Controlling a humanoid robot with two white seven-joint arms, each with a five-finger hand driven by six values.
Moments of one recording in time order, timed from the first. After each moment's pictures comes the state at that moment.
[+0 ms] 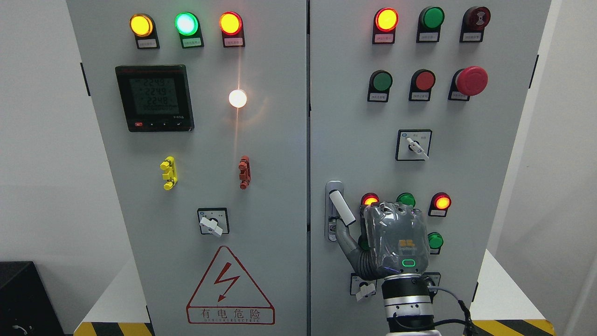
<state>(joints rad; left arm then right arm) 0.00 -0.11 -0.13 0.00 0.16 -0.11 0.00 -0.45 0.14 0.23 -1.79 1.48 0.21 -0.04</state>
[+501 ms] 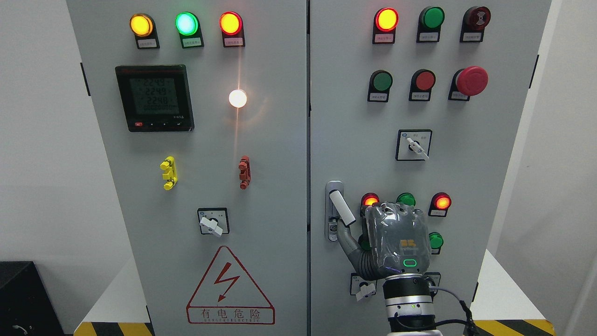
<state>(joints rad) 0.00 -0.11 -0.13 0.00 0.16 -0.11 0.00 -0.45 0.14 0.23 -1.79 1.48 0.21 -0.04</state>
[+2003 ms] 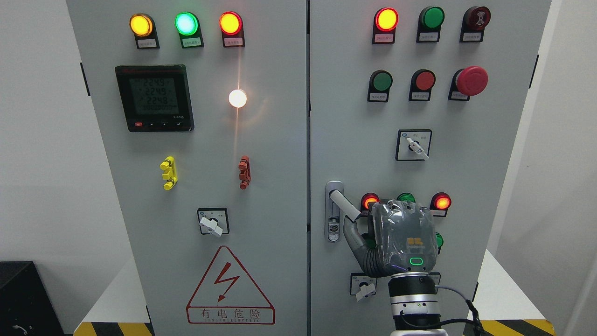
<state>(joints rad) 0.00 -0.11 -0.13 0.00 0.16 -0.11 0.00 -0.45 0.14 0.21 -1.80 1.48 0.21 -0.04</state>
